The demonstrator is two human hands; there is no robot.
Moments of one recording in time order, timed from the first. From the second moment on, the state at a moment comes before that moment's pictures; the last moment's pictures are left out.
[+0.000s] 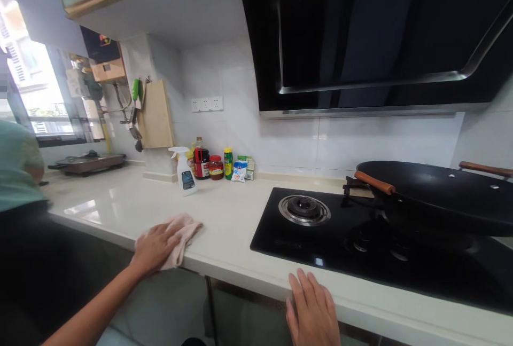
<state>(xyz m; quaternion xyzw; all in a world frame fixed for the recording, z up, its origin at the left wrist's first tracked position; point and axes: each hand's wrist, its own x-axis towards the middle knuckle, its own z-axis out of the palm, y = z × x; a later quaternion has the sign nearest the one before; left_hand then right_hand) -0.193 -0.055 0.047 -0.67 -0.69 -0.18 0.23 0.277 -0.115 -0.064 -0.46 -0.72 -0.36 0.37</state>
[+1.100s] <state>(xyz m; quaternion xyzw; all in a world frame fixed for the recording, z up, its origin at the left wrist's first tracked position) -0.140 -0.094 0.011 -0.69 -0.67 -0.11 0.23 0.278 -0.118 -0.063 -0.45 -0.73 -0.35 0.38</state>
